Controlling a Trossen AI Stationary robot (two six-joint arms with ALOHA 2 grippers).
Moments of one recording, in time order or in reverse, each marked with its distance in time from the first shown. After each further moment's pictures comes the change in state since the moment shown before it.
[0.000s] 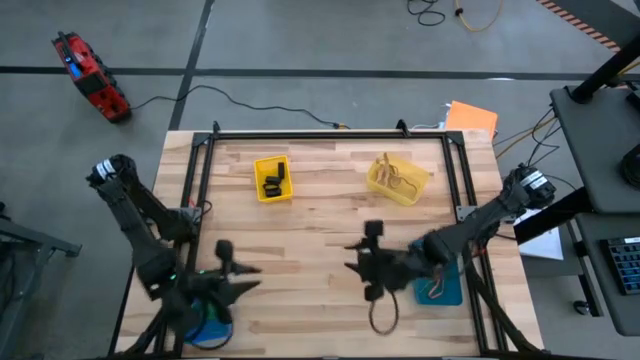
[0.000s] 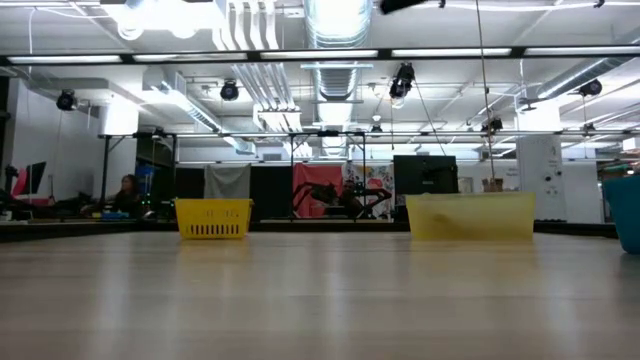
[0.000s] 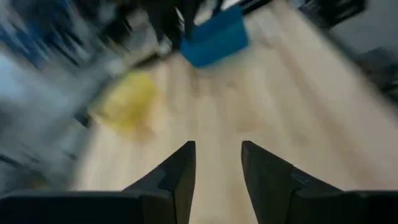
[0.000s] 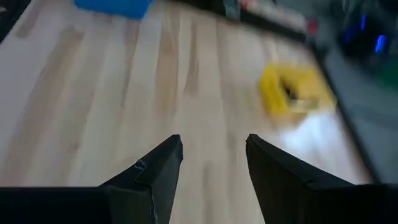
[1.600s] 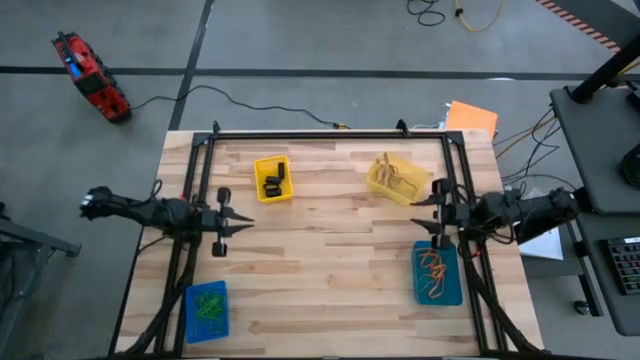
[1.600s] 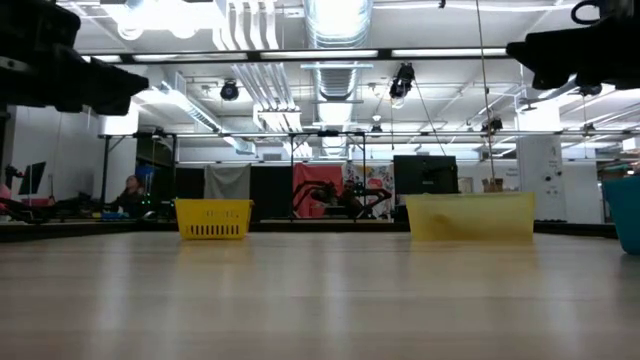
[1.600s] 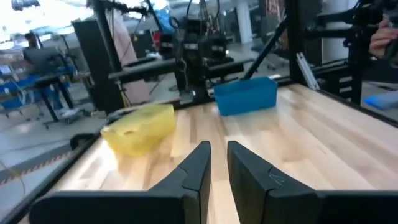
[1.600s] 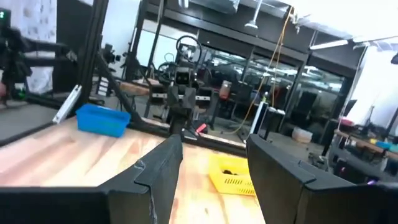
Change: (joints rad) left arm 0.778 -1.248 -1.014 0.692 0.770 0.606; right arm -0.367 -1.521 -1.217 0.693 -0.476 -0.484
